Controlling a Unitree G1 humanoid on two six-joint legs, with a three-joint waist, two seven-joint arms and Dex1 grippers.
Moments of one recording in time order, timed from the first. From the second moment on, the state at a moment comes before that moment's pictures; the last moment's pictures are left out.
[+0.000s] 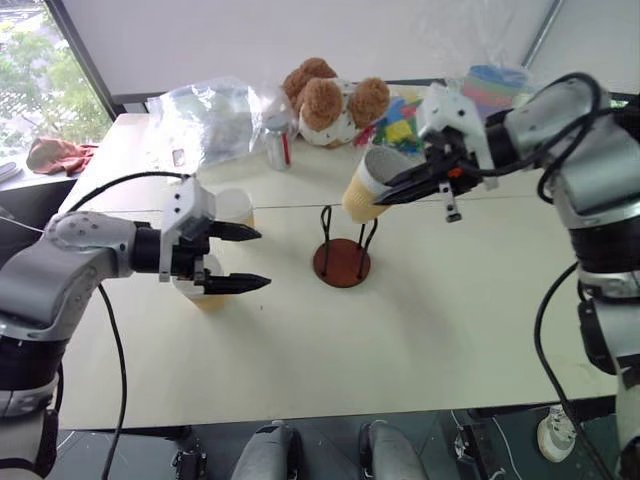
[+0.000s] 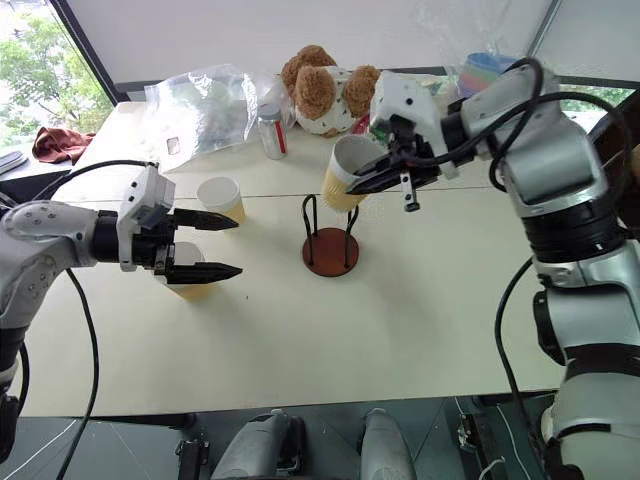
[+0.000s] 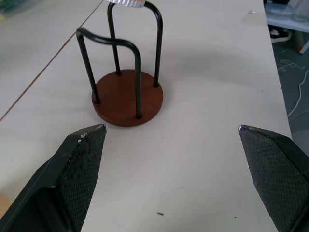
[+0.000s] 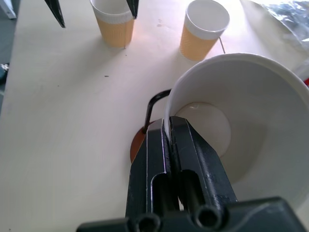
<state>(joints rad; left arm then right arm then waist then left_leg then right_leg) -0.50 0.94 0.03 -0.26 -0.62 0.71 -1.17 -1.17 -0.80 0.30 0.13 0.22 0.52 1.49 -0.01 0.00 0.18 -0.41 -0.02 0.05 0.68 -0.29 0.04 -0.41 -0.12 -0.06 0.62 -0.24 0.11</state>
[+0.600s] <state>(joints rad) -0.48 0.93 0.03 -0.26 -0.62 0.69 -1.13 -1.21 -0.65 0.39 0.31 0.12 0.39 1.56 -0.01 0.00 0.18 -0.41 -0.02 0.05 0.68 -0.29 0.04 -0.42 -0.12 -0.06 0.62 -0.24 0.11</state>
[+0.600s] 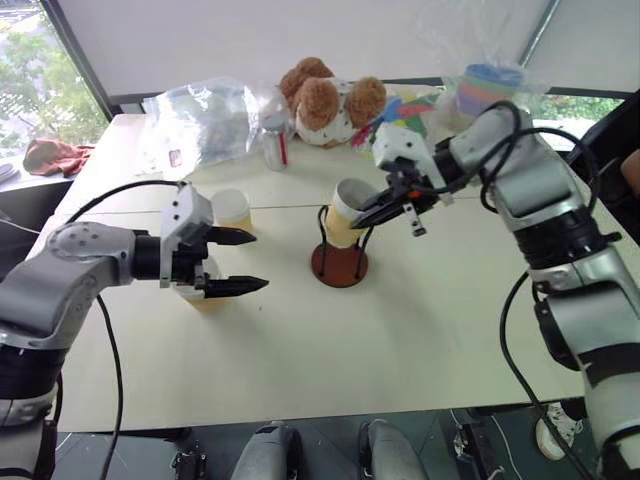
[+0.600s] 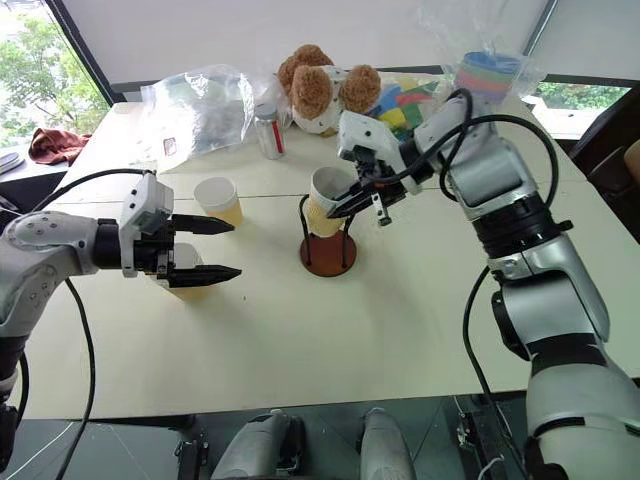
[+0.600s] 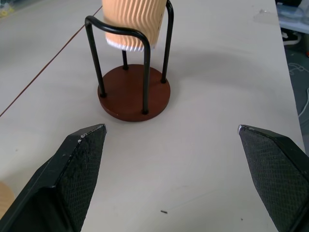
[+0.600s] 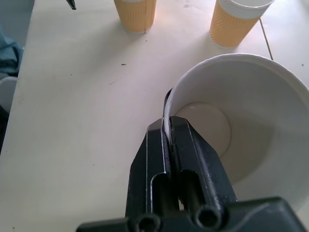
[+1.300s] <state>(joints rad) -0.54 1.24 0.05 -0.12 -0.54 0.58 -1.43 -0.75 -0.68 -0.08 -0.35 0.68 1.08 1.30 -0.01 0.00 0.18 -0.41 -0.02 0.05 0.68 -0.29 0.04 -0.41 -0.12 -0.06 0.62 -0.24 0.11</state>
